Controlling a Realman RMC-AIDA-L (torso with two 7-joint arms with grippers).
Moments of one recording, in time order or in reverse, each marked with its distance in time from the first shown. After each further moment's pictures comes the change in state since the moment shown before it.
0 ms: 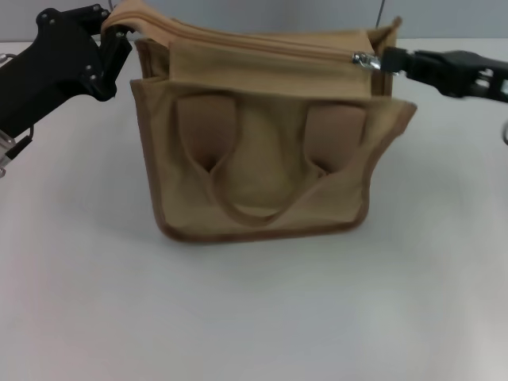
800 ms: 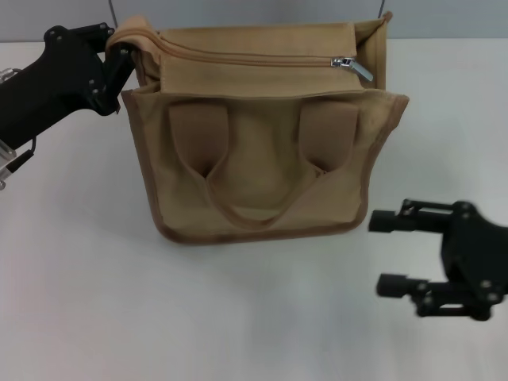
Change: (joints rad) left arm 0.016 0.009 0.044 -0.005 0.007 -0.014 -0.060; right arm -0.061 -0.010 0.111 0.344 -0.214 -0.439 -0.792
